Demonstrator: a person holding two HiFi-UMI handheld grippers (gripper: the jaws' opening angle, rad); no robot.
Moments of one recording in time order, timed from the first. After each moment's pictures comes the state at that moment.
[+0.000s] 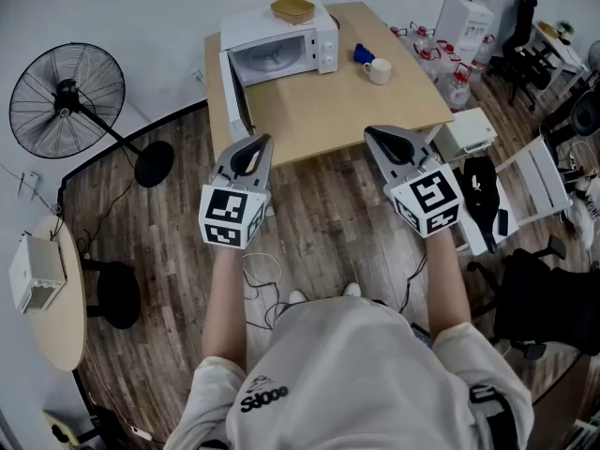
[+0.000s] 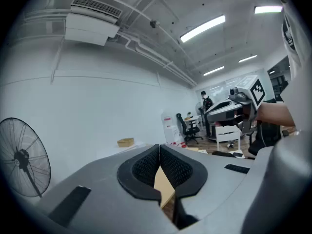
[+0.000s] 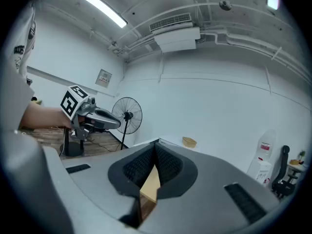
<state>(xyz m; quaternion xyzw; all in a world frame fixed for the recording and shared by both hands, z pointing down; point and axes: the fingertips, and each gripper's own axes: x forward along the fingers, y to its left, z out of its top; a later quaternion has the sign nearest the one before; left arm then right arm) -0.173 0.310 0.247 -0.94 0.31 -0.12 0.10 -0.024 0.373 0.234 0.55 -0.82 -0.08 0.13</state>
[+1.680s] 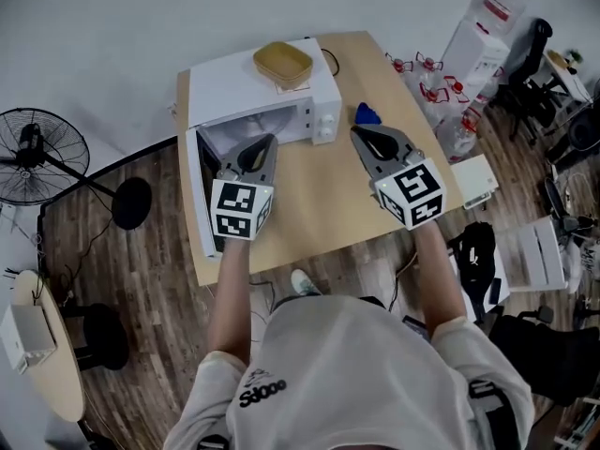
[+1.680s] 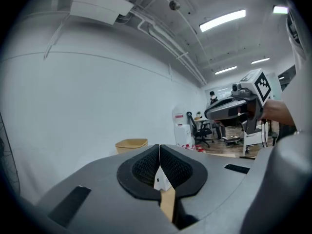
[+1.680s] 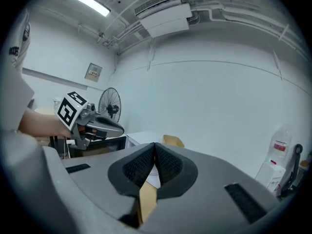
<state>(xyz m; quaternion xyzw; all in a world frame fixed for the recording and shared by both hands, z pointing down) -0.008 -0.071 0.286 -0.94 0.32 -0.11 0.07 0.117 -0.011 0.254 0.55 -0.82 -0.06 0.15</state>
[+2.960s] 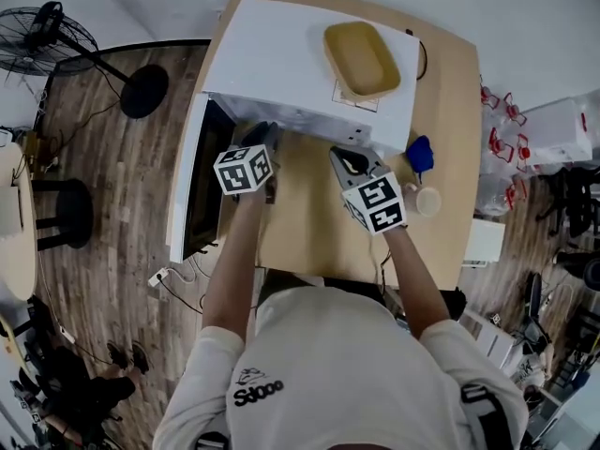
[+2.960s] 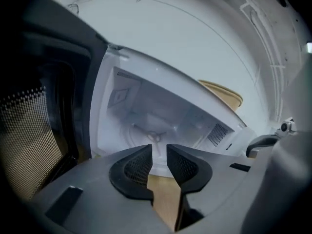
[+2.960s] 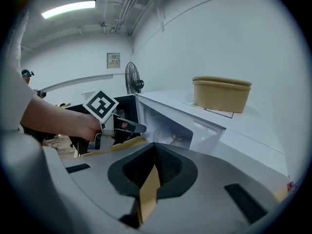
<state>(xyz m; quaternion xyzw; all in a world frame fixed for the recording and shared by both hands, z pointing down) -0.071 -0.273 0.522 -0.77 0.56 -0.07 -0.31 0.064 -0.206 0.459 0.34 -0.90 0.08 0.26</state>
